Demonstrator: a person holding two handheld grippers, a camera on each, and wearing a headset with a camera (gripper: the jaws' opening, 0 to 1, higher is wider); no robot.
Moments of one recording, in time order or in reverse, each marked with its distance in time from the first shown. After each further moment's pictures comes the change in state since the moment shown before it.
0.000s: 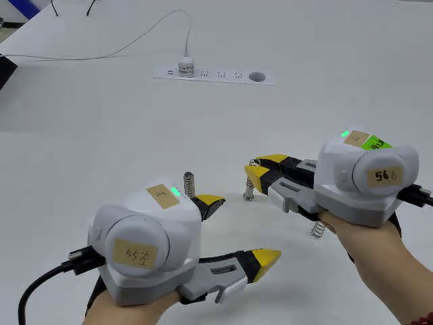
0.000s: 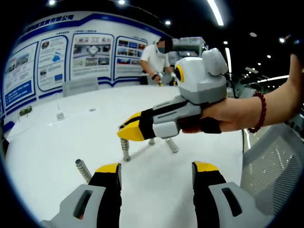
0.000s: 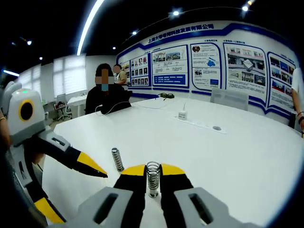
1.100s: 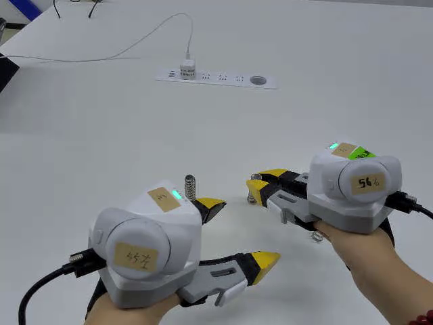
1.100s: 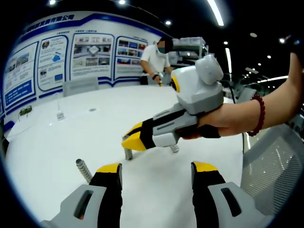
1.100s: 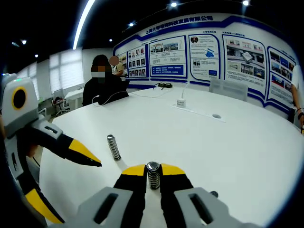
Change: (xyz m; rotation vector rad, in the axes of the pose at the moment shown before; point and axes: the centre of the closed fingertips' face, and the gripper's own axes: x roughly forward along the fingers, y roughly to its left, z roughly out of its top) left arm 0.000 0.001 0.000 -0.002 -0.001 0.000; right arm 0.006 -0.003 -0.025 0.021 0.088 -0.015
